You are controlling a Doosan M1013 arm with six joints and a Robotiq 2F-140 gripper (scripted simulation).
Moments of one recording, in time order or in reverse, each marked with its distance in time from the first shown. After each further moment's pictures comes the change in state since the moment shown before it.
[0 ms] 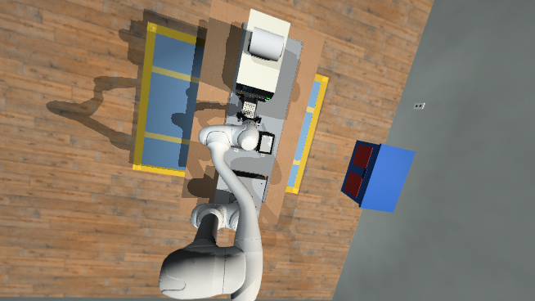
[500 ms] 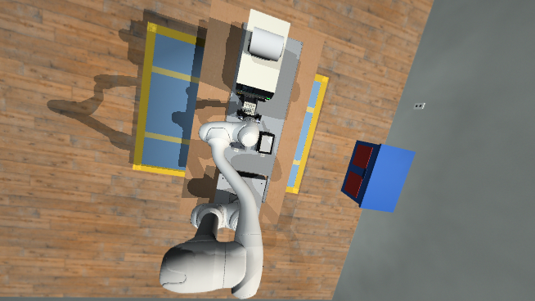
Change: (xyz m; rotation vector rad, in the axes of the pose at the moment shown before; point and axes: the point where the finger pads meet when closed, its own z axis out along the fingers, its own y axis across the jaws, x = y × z) arm -0.014 0.002 0.010 0.001 0.002 0.000
